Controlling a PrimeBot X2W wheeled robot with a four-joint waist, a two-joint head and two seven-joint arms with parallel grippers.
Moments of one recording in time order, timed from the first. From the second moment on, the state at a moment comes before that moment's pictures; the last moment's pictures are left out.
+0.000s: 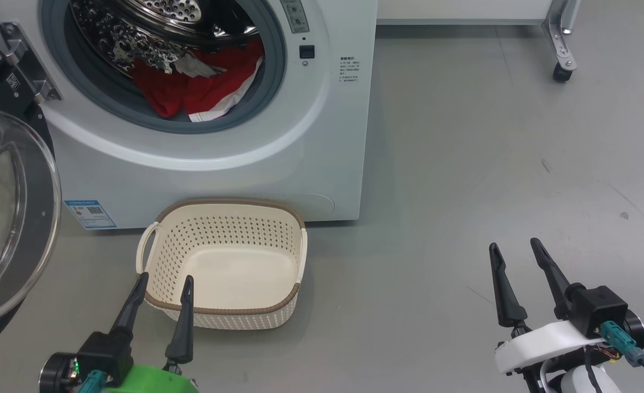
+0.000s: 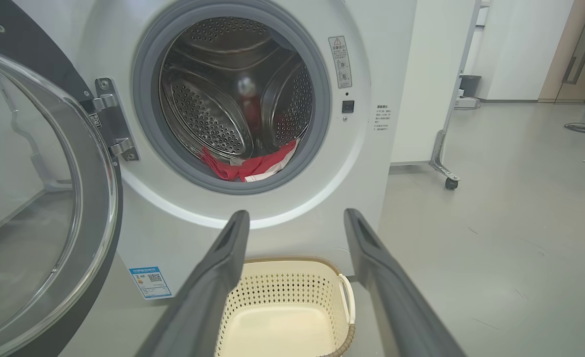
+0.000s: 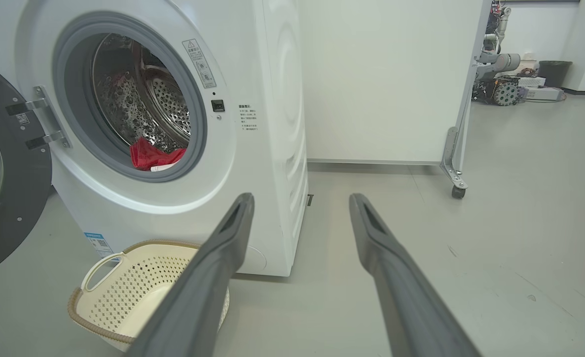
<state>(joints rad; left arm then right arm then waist) 0.04 0.07 -0.16 0.12 -0.27 -0.04 -0.25 0.03 -0.10 0.17 0.13 0.29 0.02 -0.25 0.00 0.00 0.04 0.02</state>
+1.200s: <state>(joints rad) 0.05 0.05 -0.14 0.09 -0.31 -0.04 -0.25 0.03 -0.09 0.16 0.13 0.29 0.02 -0.25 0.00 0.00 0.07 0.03</state>
